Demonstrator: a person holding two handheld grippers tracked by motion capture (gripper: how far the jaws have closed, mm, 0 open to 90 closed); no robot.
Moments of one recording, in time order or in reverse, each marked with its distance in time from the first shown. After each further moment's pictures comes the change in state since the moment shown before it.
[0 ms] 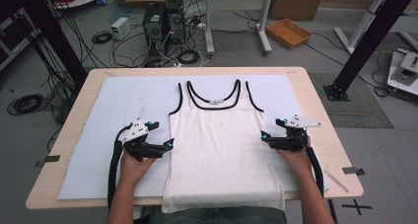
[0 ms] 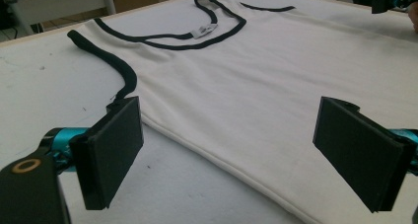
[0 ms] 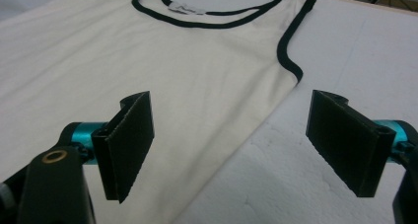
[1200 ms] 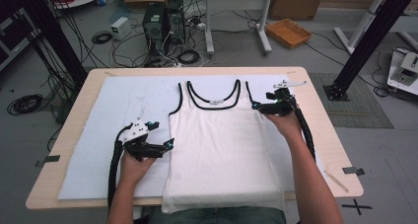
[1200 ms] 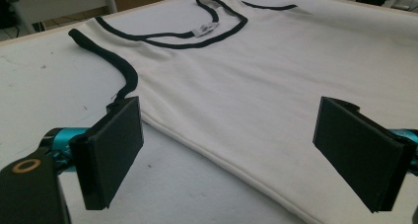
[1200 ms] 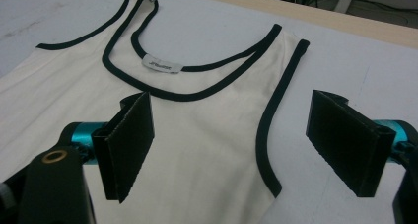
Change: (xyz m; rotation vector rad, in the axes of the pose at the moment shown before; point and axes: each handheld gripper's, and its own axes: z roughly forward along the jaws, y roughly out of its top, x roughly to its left) left arm 0.000 0.000 0.000 0.007 0.003 0.002; right arm -0.037 0.090 0.060 0.113 0.026 0.083
